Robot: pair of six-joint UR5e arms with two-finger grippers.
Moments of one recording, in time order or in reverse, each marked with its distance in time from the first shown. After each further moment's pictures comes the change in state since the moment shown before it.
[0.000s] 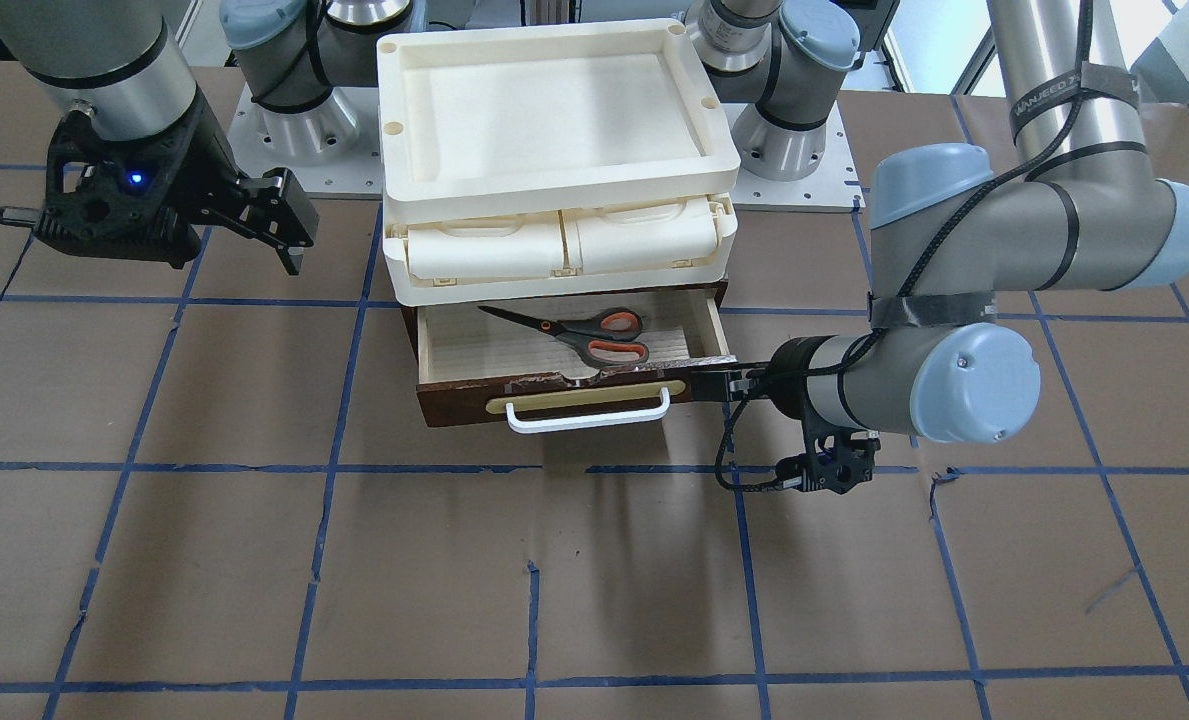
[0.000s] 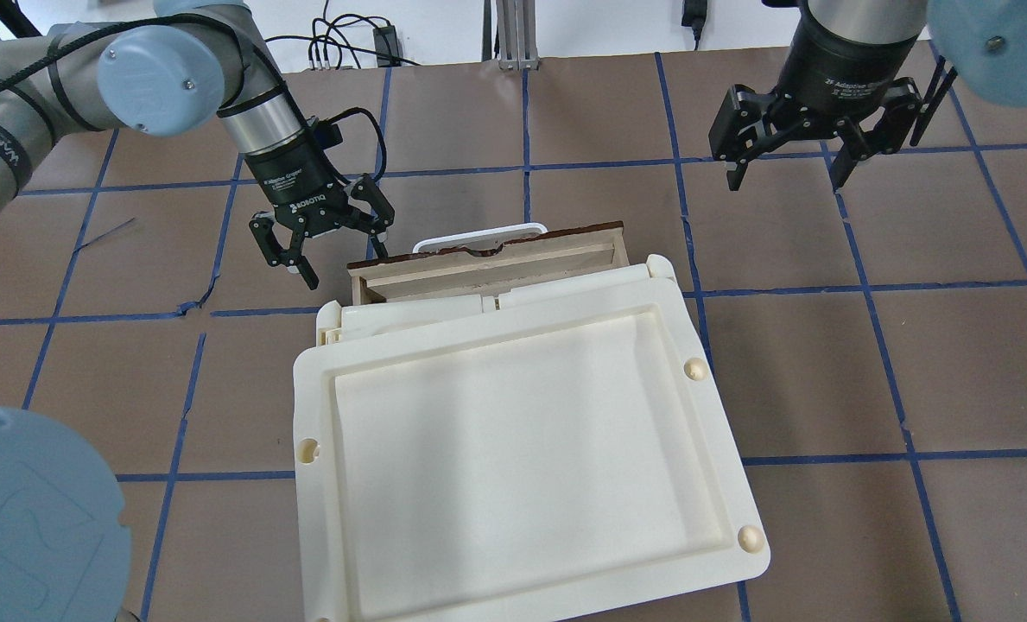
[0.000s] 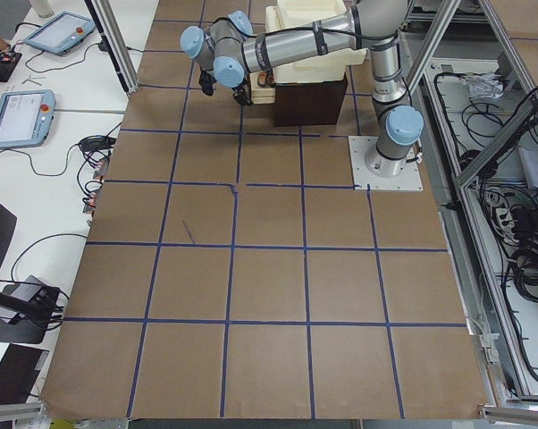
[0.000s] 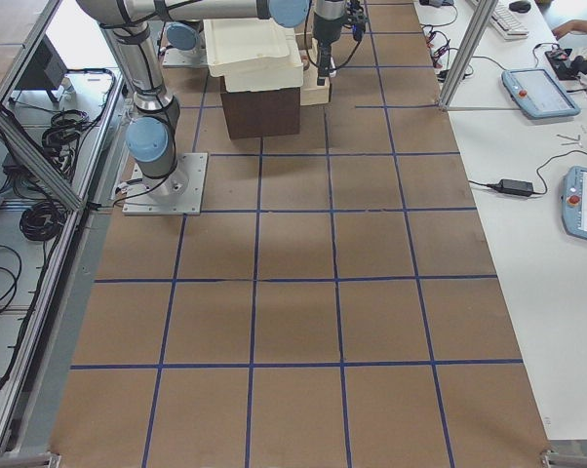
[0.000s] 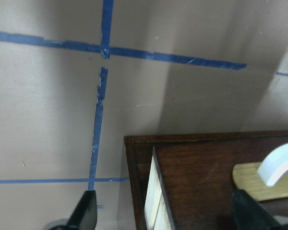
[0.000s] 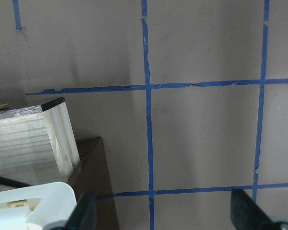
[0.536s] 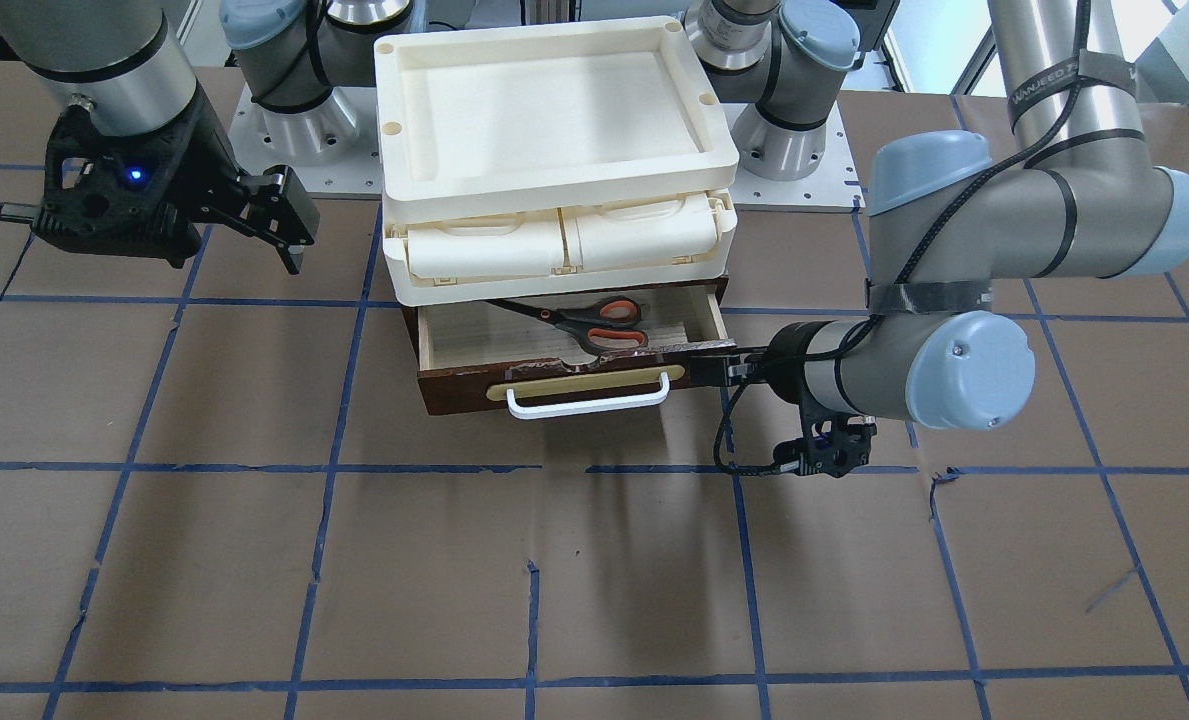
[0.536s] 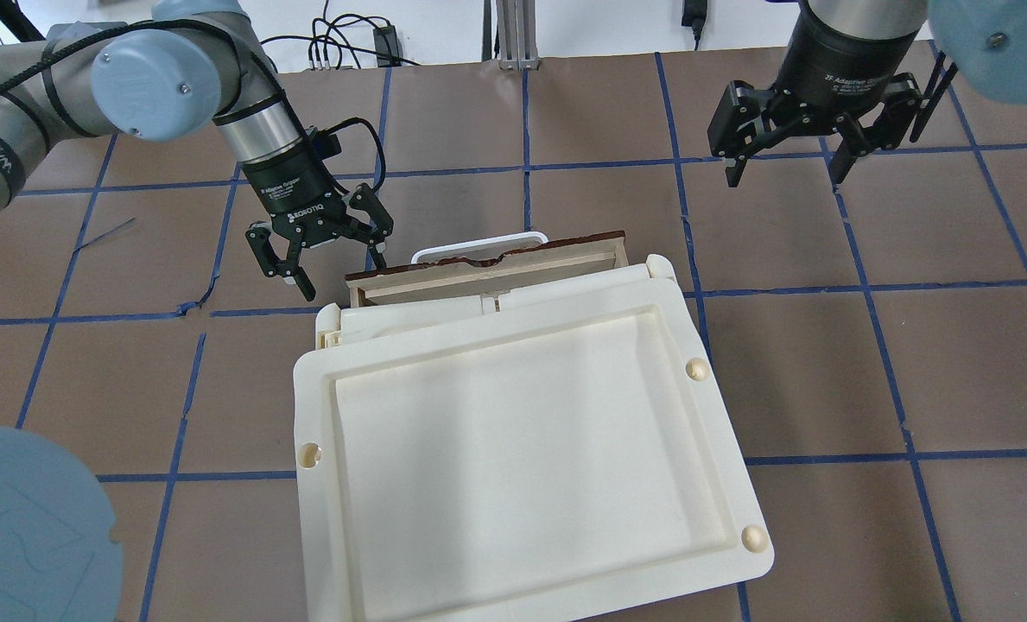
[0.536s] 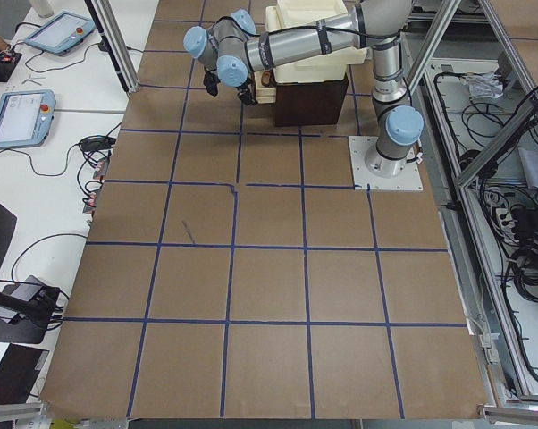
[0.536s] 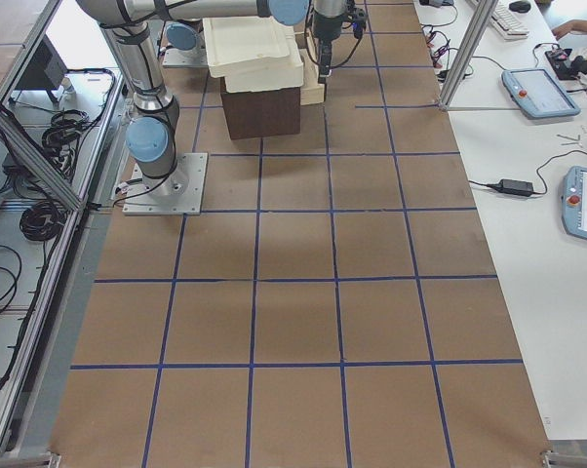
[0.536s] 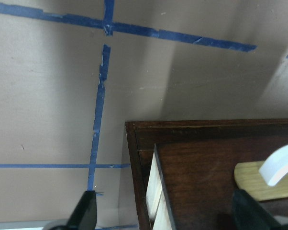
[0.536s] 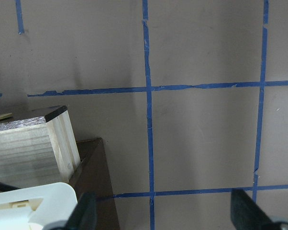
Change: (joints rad) left arm 0.000 0.020 -0.019 -0.031 0.002 -0.005; right arm 0.002 0.000 -0.004 -0.001 0.001 0.000
